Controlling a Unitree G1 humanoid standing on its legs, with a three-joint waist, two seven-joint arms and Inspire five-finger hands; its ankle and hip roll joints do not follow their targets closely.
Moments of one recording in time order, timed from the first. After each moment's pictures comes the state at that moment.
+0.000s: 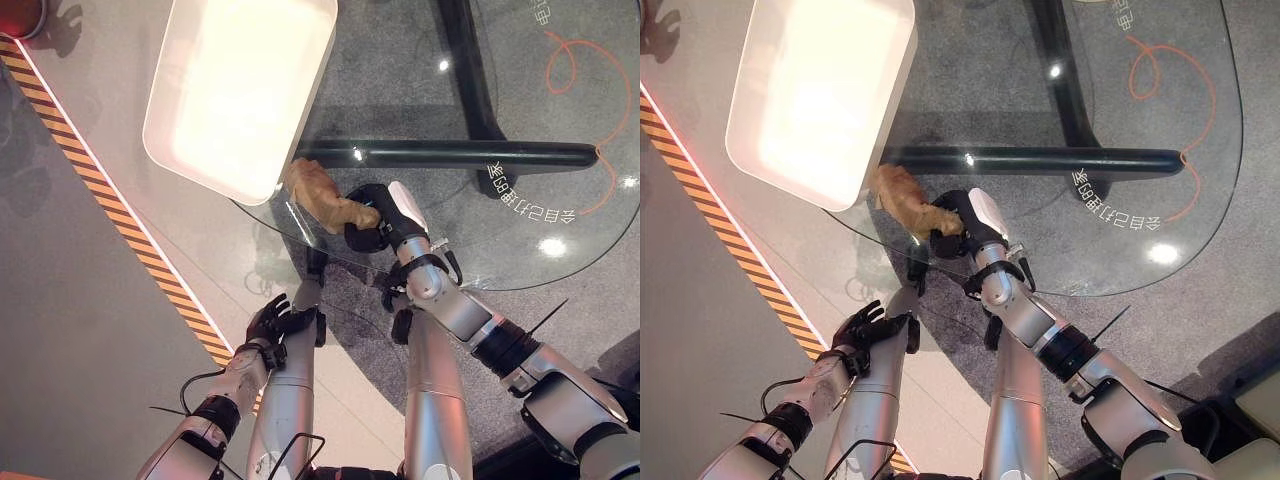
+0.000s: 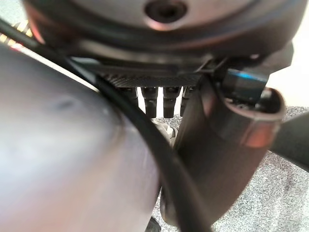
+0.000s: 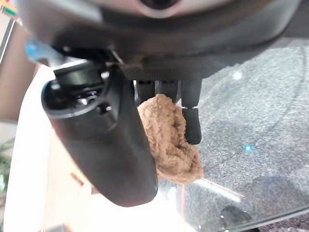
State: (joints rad) left arm -0.37 0.27 -0.42 0.85 -0.79 -0.03 0.16; right arm -0.72 -0.47 0.69 0.24 0.12 0.25 -0.45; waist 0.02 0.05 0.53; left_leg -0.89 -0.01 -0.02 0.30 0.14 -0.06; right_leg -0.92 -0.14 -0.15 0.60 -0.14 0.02
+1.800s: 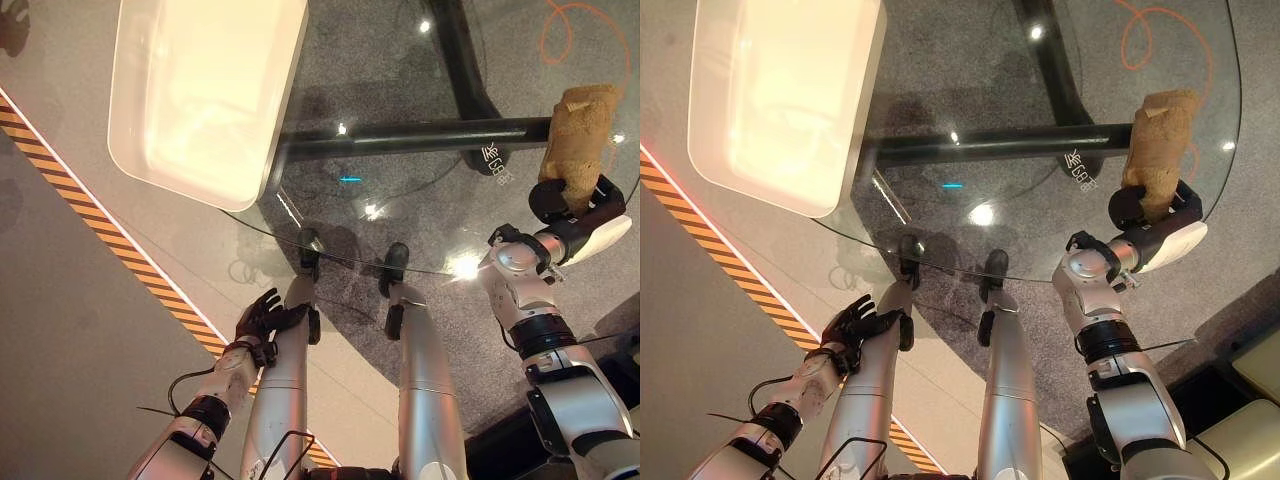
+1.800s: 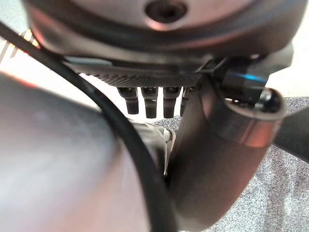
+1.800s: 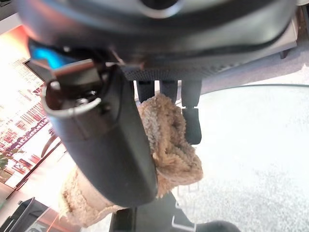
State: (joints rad) left arm -0.36 0.31 -0.42 0.84 -0.80 -0.06 0.14; right arm -0.71 -0.49 0.18 0.56 0.53 -0.10 -1.20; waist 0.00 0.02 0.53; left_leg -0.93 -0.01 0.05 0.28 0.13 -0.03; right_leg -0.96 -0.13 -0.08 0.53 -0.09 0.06
